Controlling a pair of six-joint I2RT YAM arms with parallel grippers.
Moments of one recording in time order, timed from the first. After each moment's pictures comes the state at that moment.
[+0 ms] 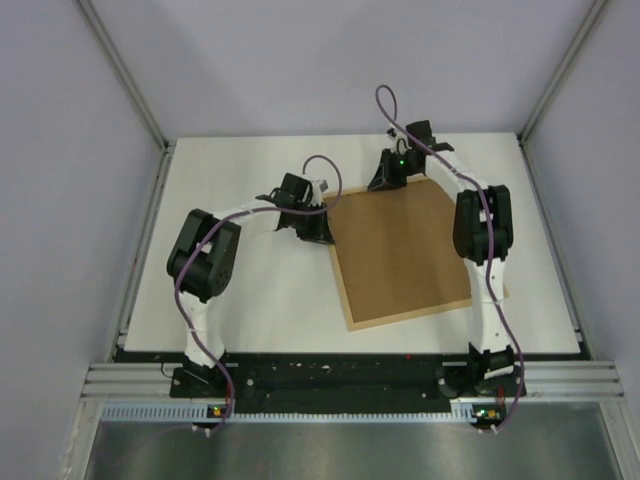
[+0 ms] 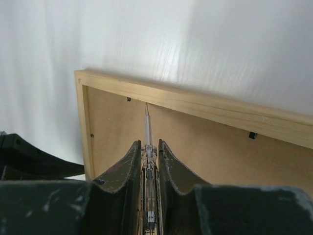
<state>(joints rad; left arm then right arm) -0.45 2.01 1.31 -0.24 0.43 -0.34 0.22 2.39 2.03 -0.58 -0.56 0.29</state>
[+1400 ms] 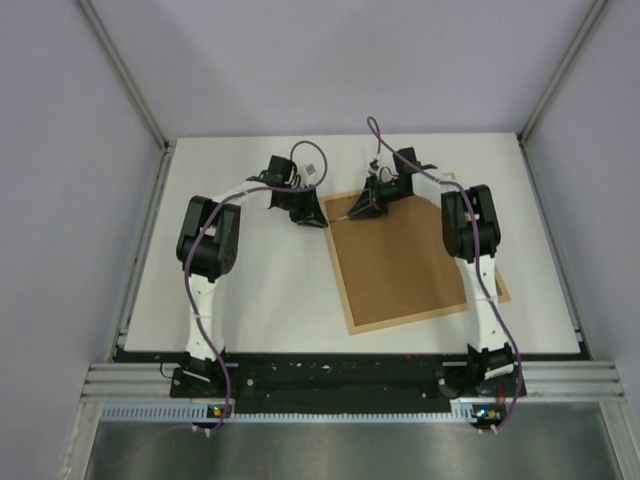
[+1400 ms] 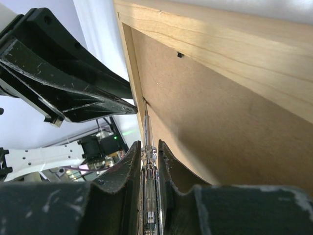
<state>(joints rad) -0.31 2.20 1.56 -0.36 0.64 -0.37 0.26 2.47 1.87 -0.51 -1.04 0.50</state>
